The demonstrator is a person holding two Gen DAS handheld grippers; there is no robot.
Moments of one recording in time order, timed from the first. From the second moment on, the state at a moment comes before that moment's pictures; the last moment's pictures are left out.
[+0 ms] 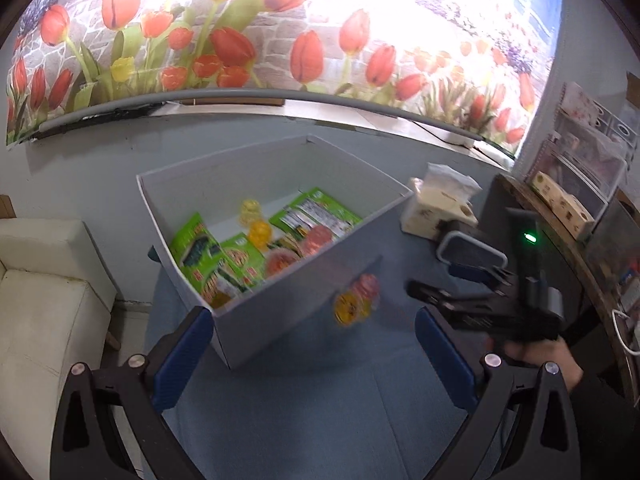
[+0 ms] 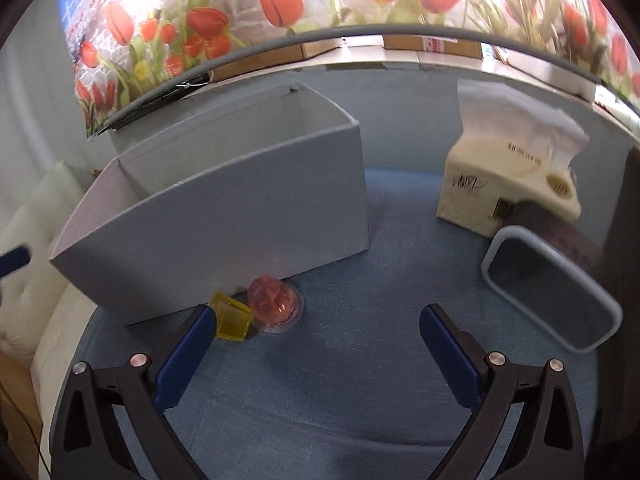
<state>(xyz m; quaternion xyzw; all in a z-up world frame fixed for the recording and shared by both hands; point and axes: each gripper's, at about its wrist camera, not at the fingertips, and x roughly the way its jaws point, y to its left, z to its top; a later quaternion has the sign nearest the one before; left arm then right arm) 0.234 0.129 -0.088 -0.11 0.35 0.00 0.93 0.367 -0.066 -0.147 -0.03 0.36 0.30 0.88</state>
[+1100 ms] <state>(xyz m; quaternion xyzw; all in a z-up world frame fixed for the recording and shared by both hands) 0.199 0.117 -0.128 -0.13 0.37 0.01 0.92 0.370 -0.034 -0.172 -0.05 0.36 0.32 0.87</state>
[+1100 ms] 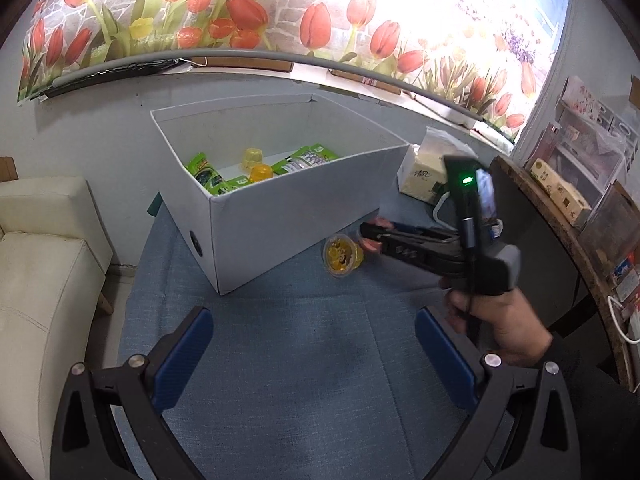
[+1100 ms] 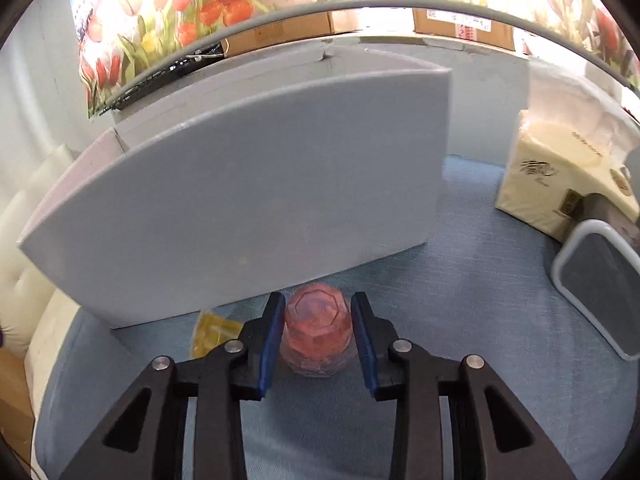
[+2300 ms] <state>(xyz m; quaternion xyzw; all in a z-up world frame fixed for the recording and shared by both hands) 0.353 0.027 -0.201 -0.10 0.45 0.16 0.88 0.224 -0.218 -0.147 -0.02 0.34 0.33 0.88</state>
